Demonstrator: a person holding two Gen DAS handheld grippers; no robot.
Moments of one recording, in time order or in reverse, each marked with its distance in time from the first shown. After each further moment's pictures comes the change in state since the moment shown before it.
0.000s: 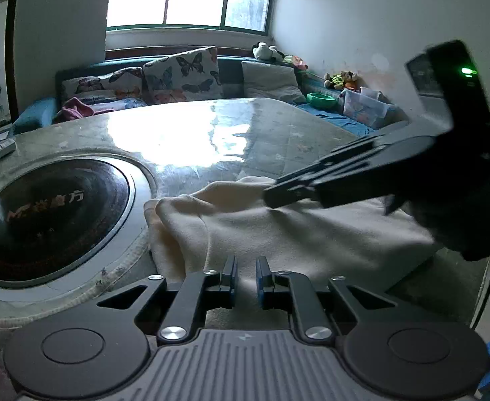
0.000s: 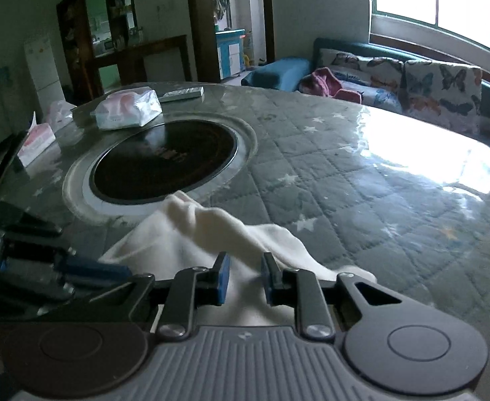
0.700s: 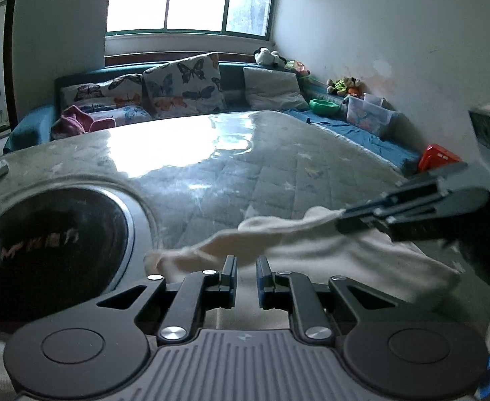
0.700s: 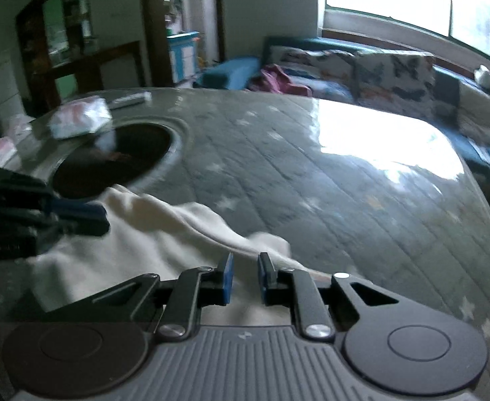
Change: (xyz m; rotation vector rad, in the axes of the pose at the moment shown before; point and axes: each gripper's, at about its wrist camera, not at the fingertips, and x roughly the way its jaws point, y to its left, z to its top) left arm 0.029 0.005 0.046 0.008 -0.014 0.007; right arm -0.040 -0.044 -0.025 0.107 -0.006 -0.162
